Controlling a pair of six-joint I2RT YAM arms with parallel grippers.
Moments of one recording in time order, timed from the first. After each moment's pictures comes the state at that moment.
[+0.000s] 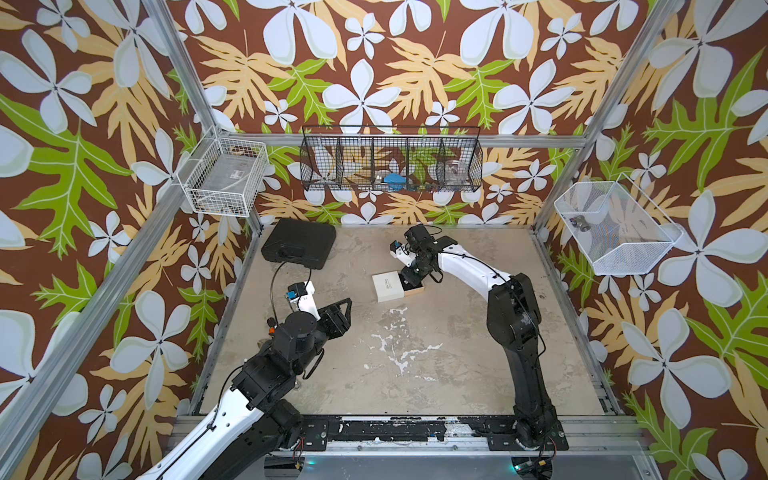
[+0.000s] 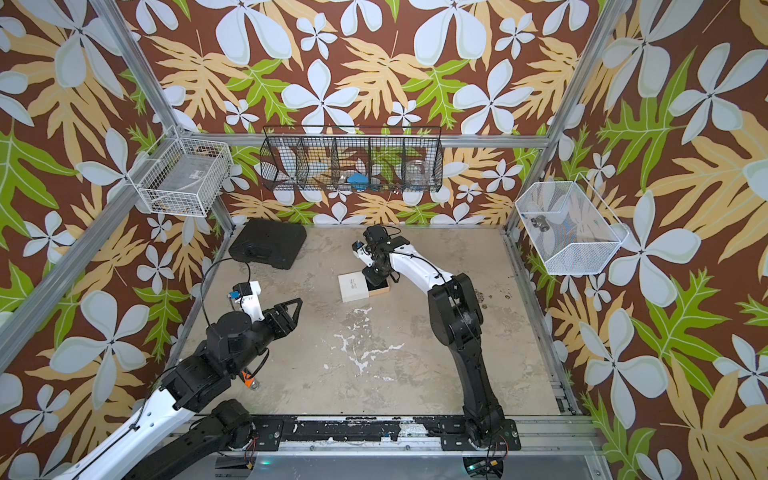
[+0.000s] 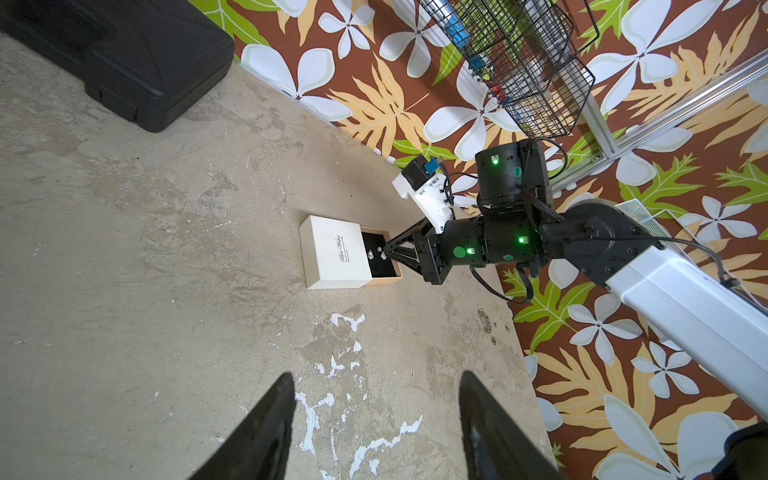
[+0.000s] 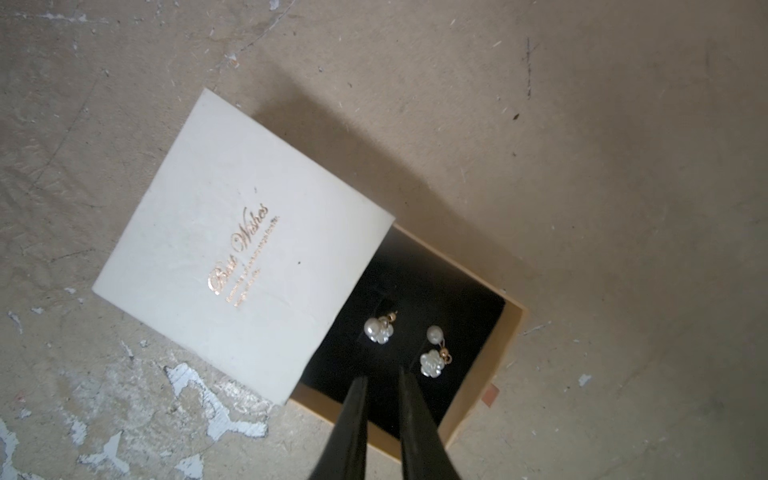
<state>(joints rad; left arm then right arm) -0.65 0.62 0.65 -0.37 -0.25 -0.85 0.52 2.22 1.90 -0.81 -0.06 -0.28</state>
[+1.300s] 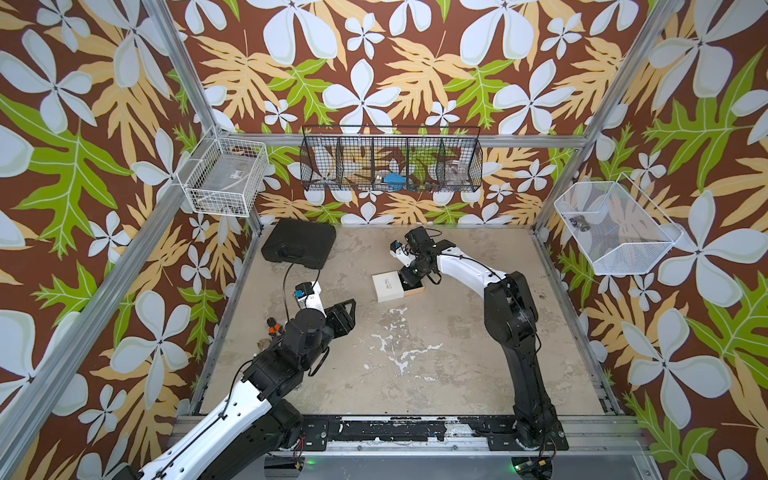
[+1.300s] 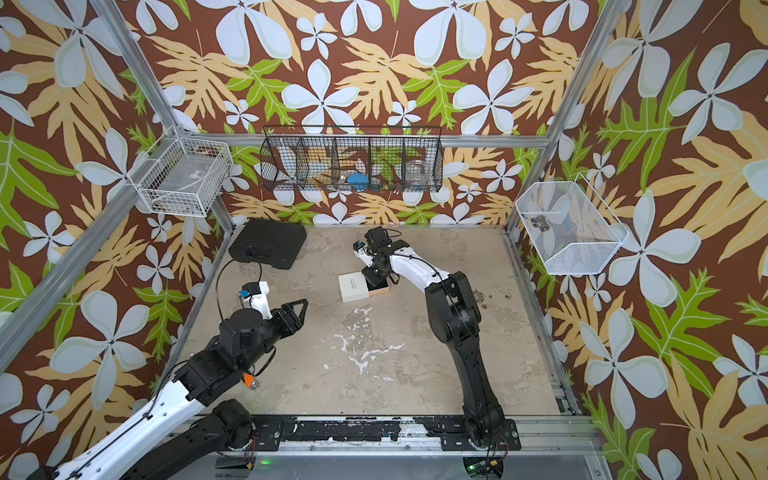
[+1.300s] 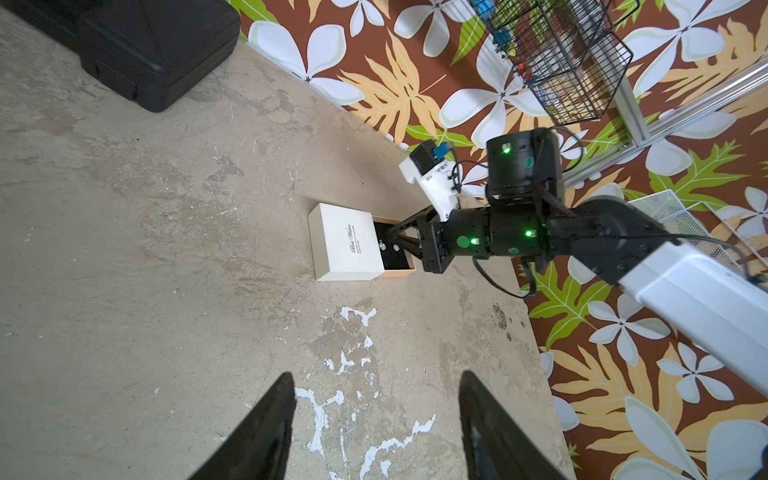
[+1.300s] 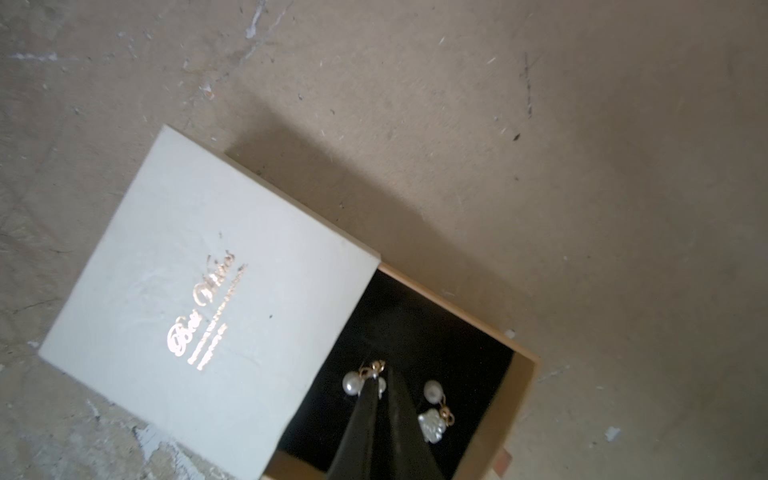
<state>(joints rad) -0.65 0.71 0.62 -0.31 -0.25 -0.86 0.50 2.24 1.88 -0.71 -0.09 -0.25</state>
